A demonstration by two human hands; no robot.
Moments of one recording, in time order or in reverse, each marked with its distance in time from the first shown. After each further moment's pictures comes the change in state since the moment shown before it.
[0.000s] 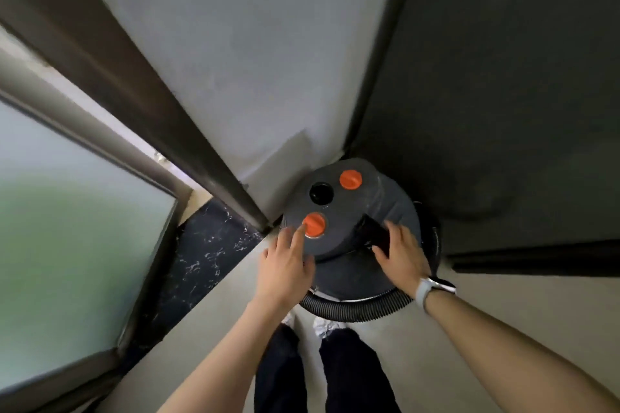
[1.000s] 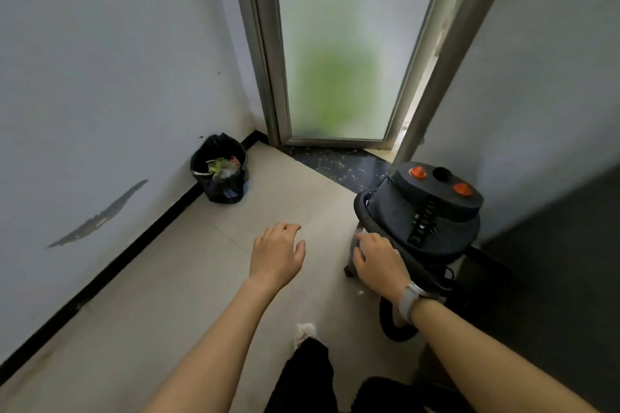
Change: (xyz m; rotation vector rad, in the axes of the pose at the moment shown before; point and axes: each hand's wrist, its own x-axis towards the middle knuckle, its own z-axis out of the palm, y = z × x) left_hand -0.321 0.345 0.170 -0.298 0.614 -1.193; right_hand -0.190 0.171 -0.112 -0.526 -0.365 -1.400
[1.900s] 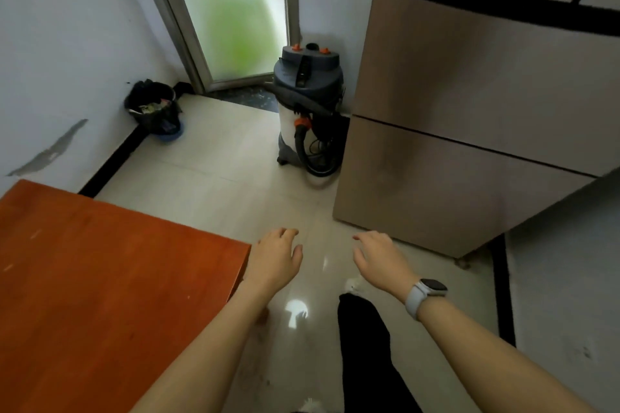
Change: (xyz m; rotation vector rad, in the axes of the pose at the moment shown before) left_hand -0.596 0.065 0.161 0.086 -0.138 0.331; right_hand -0.649 0.074 0.169 0.036 0.018 0.237
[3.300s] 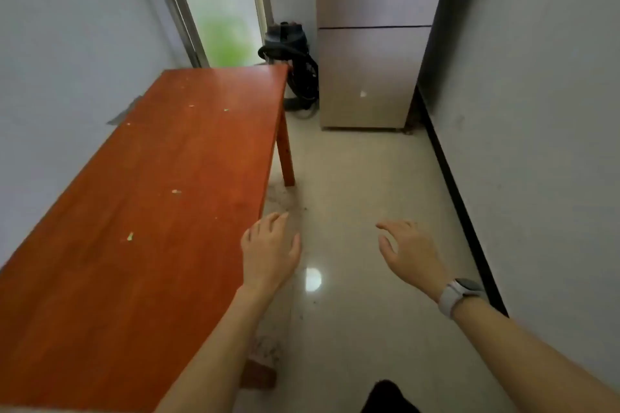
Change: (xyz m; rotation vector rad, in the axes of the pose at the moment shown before) left_hand -0.949 -0.180 0.124 -0.073 0.251 0.161; right_hand -0.881 -0.243 0.434 0.120 0.525 0.039
